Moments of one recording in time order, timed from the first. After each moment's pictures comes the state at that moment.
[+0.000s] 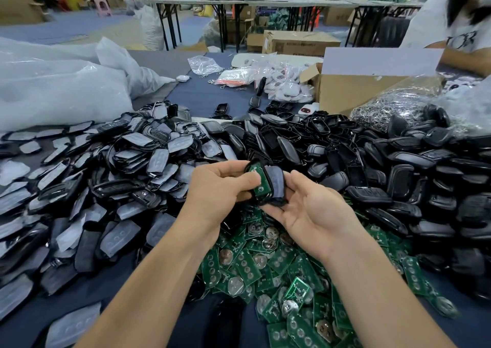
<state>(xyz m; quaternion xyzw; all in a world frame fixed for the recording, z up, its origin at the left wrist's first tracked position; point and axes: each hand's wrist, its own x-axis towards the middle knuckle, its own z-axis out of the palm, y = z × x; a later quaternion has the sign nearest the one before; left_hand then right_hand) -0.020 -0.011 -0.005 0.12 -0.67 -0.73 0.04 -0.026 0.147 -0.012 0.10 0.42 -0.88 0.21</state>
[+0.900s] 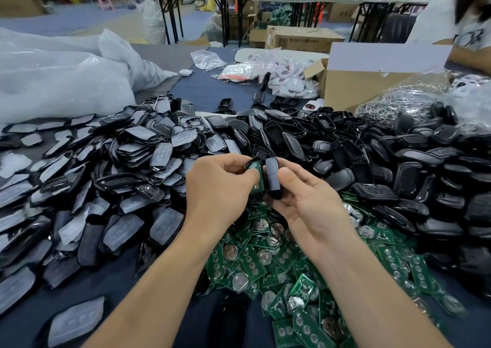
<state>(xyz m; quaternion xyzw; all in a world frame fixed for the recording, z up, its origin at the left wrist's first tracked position) -0.018 -0.011 -0.009 0.11 -0.81 -0.56 0.16 -0.021 0.132 -0.020 0.05 0.53 -0.84 0.09</state>
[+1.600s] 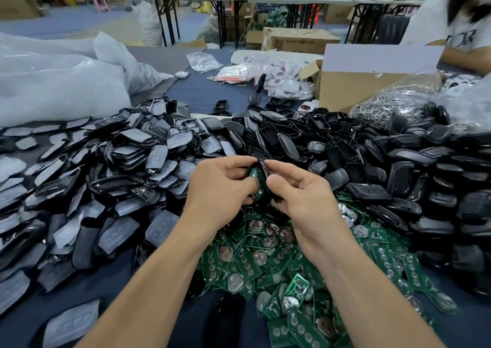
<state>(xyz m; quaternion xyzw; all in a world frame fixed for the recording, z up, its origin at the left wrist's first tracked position) -0.022 -0.015 -0.013 0.08 -0.78 -0.62 0.06 -0.023 0.138 -0.025 0.02 0.64 -0.77 0.04</state>
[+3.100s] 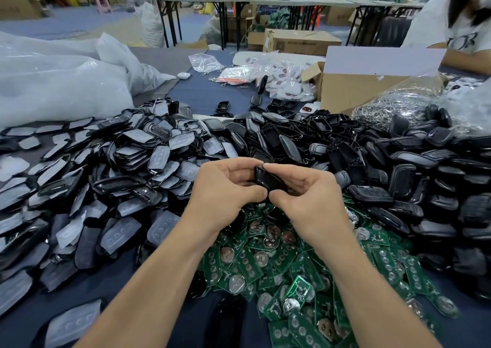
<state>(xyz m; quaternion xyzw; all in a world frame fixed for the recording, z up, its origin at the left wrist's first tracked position) -0.010 -0.013 0.000 0.01 -0.71 -0.70 0.02 -0.022 0.151 -0.021 -0.12 0.77 -0.62 -0.07</state>
